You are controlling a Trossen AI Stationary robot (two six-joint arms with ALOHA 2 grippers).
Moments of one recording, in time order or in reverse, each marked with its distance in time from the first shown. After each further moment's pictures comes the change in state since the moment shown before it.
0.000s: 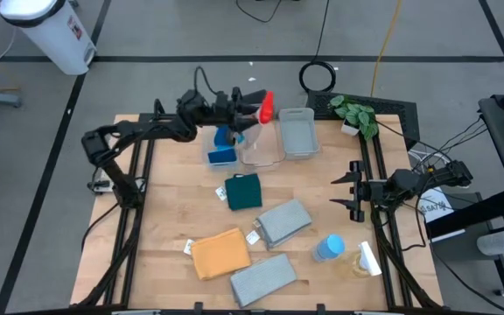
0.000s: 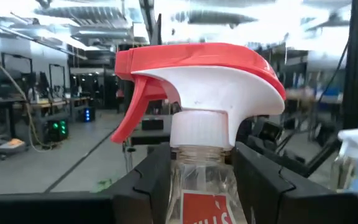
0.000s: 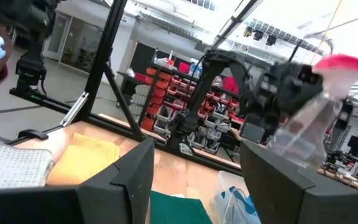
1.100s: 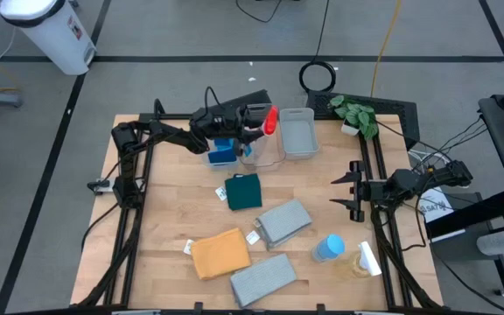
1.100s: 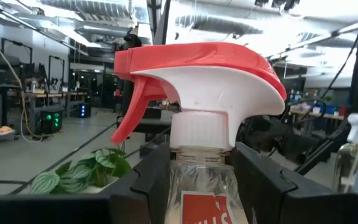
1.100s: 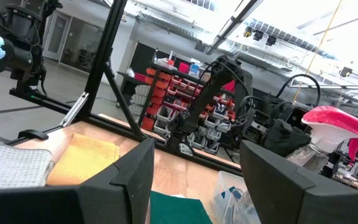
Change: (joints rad) left arm -0.033 0.268 -0.057 0.338 -0.046 -0.089; right arm 0.000 0.000 0.000 0.000 0.000 0.000
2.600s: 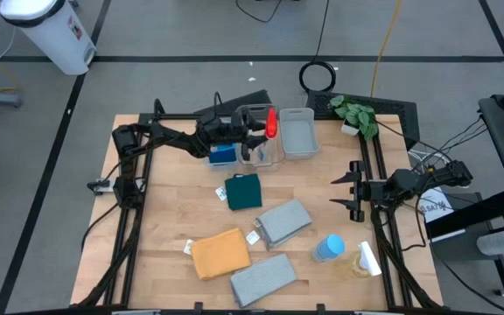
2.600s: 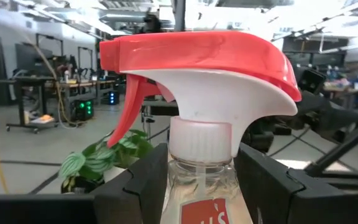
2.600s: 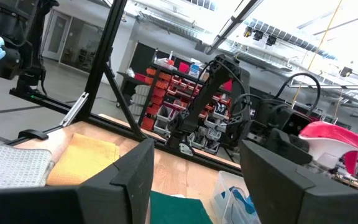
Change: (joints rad) left arm -0.064 -0.008 0.001 -0.121 -0.158 0.155; right arm 0.000 0.000 0.000 0.000 0.000 0.000
